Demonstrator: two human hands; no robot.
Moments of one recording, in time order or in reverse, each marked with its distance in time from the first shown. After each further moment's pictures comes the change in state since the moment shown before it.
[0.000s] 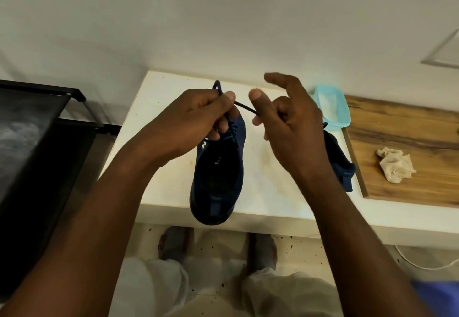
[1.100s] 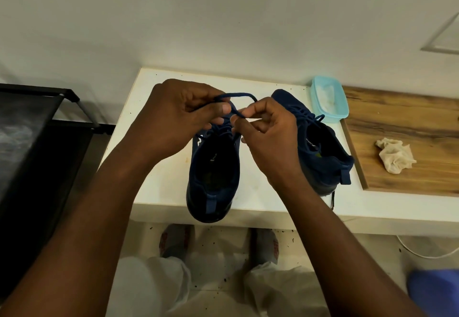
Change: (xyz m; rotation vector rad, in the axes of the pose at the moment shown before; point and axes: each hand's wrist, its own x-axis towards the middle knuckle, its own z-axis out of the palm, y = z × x) left_hand 0.004 -0.014 0.000 -0.019 0.107 0.213; right_hand -0.005 0.043 0.034 0.332 0.046 0.109
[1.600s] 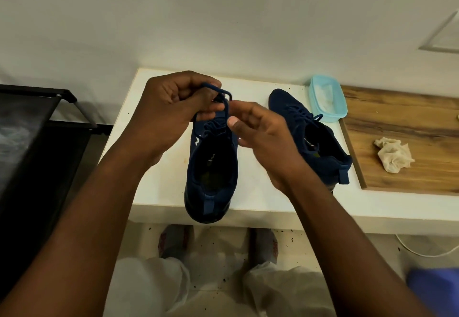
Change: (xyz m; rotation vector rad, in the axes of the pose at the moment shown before) left_hand 0.004 -0.005 0.002 -0.293 0.077 -0.051; right_hand 0.003 -0.002 -0.012 0.090 -0.318 0.198
